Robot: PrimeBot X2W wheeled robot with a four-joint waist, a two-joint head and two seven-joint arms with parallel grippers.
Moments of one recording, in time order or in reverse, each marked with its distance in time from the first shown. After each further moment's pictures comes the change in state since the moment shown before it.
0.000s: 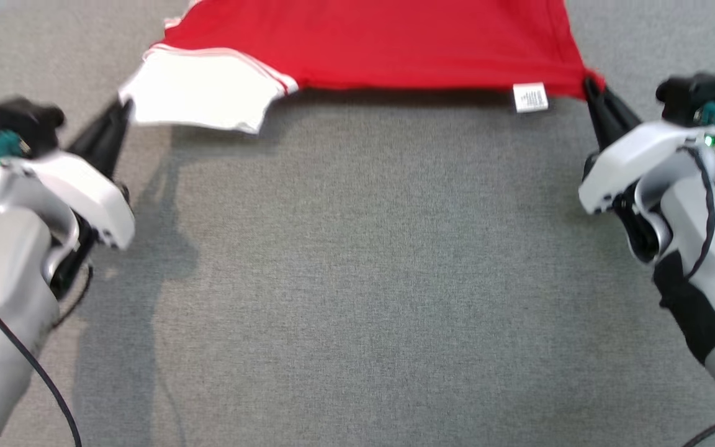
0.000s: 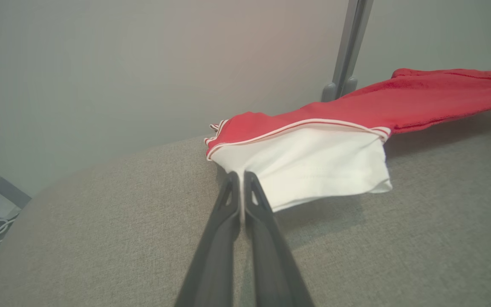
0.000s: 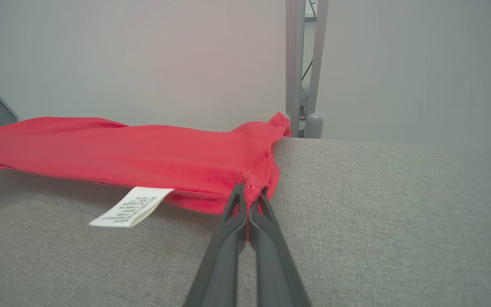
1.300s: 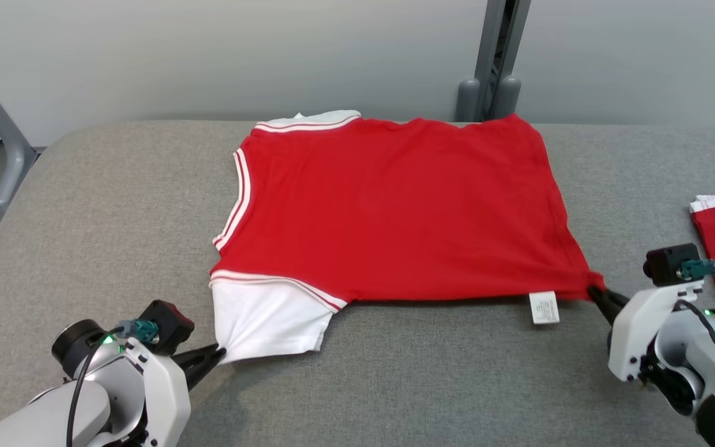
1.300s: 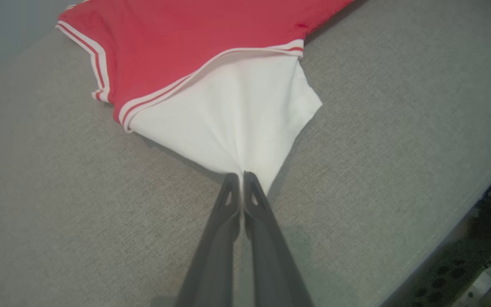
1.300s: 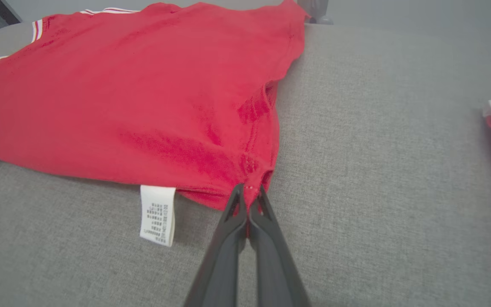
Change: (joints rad) left arm 0.276 0.208 -0.482 -0.413 -0.099 -0.001 0.250; right arm 0.335 -0.190 0.343 -0.136 0.337 0.000 0.186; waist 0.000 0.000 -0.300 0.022
